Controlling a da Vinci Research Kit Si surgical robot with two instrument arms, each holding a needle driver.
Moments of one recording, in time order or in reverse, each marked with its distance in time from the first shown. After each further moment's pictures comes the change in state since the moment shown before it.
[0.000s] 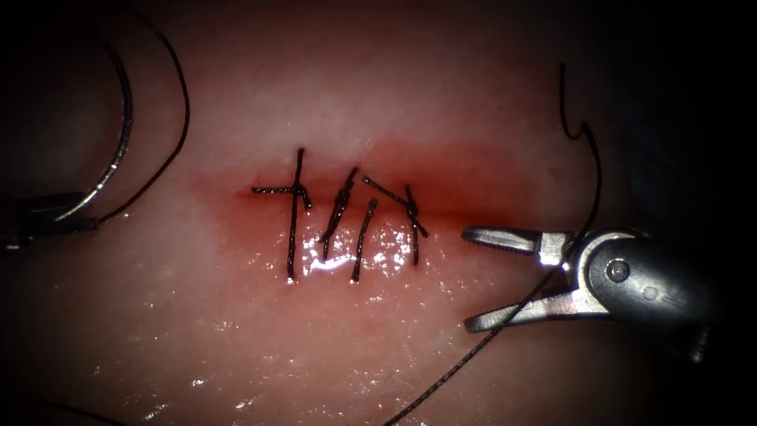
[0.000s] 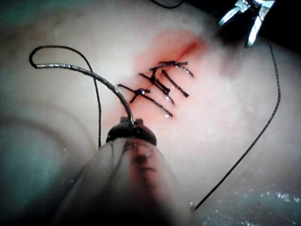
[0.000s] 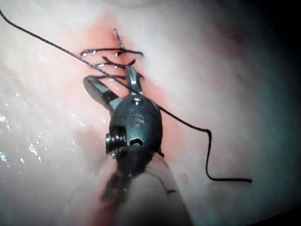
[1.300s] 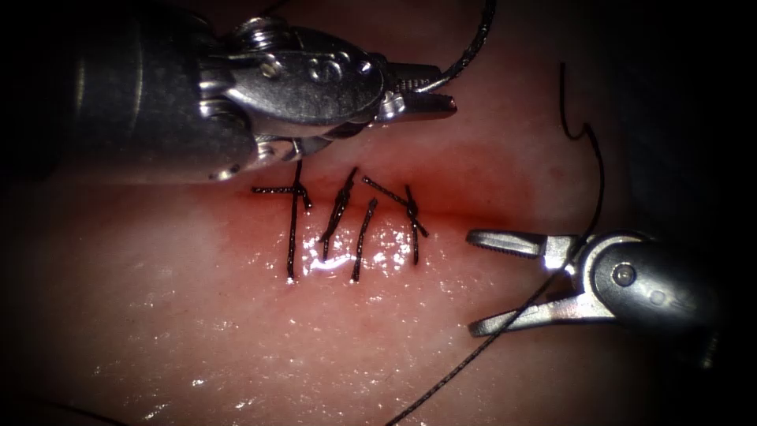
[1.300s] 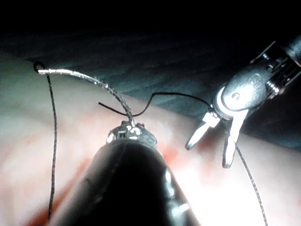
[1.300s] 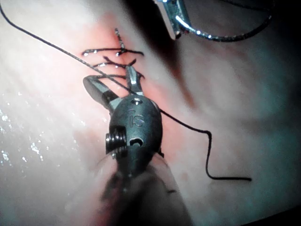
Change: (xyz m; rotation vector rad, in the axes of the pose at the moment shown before) right arm 0.000 0.000 -0.001 0.005 0.001 -0.002; left arm 0.014 0.008 0.014 -0.116 0.051 0.144
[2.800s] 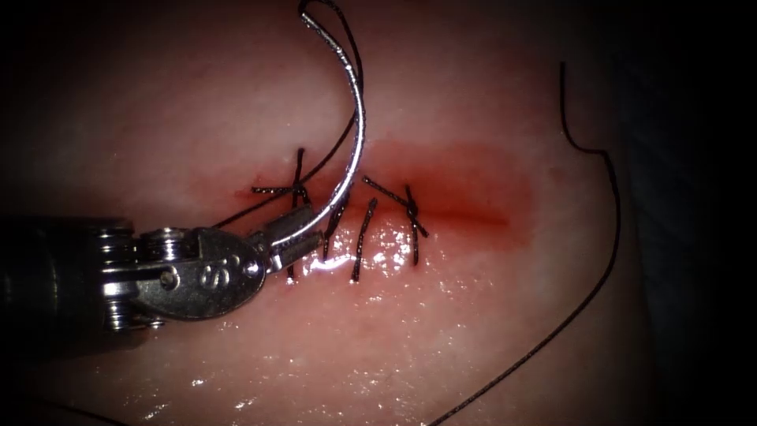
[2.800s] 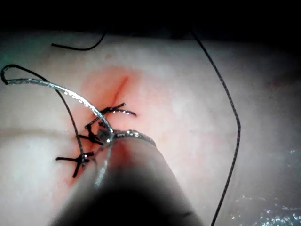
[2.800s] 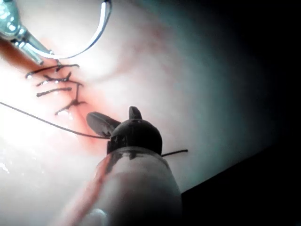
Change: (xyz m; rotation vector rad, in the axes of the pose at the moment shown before) right arm 0.009 0.003 -0.014 -0.304 -0.208 0.340; left arm -0.013 0.004 -0.001 0.490 -0.150 0.306
